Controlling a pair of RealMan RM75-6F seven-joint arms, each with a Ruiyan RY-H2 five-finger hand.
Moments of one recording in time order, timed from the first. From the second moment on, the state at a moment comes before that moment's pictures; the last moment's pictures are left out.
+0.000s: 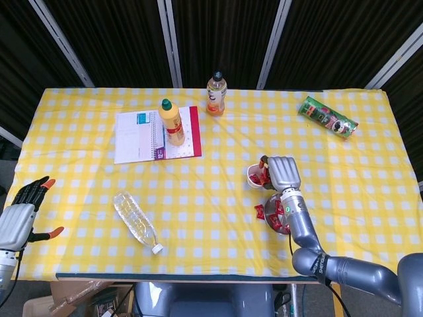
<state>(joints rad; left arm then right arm) -0.17 -1.08 -0.03 -1.69 1.43 1.34 -0.08 0.80 -1.56 0.27 -1.48 -0.70 1.06 -0.54</state>
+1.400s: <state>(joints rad) -0.16 -1.08 -0.03 -1.69 1.43 1.34 -0.10 0.84 -1.56 0.28 -1.57 -0.71 1.15 -0.65</state>
